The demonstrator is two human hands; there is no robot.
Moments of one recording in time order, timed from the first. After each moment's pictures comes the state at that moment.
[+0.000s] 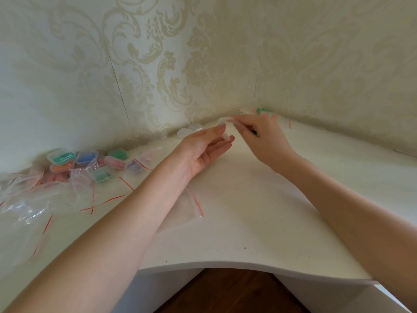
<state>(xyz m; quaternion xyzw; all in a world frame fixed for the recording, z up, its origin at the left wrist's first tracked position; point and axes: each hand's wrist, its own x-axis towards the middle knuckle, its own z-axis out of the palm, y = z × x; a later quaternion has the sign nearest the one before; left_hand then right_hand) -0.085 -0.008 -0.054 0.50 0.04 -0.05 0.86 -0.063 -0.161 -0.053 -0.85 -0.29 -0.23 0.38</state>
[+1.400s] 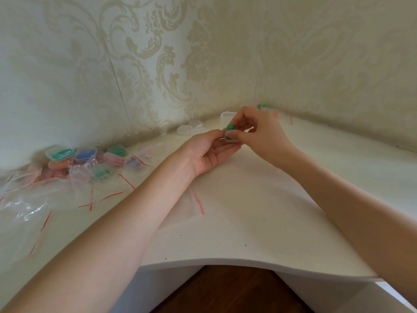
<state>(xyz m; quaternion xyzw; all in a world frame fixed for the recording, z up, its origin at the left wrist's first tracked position) -0.090 -0.015 -0.055 0.50 0.06 -0.11 0.86 -0.065 -0.155 -0.053 -0.81 -0.27 -0.15 0.49</state>
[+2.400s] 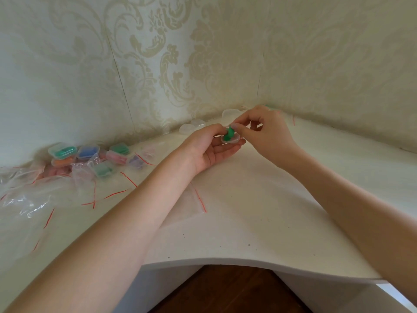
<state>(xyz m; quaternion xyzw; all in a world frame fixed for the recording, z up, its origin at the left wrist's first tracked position) -0.096 -0.012 -0.047 0.54 0.06 -0.09 0.83 -0.065 -0.156 -0.053 -0.84 -0.24 -0.21 0.44</state>
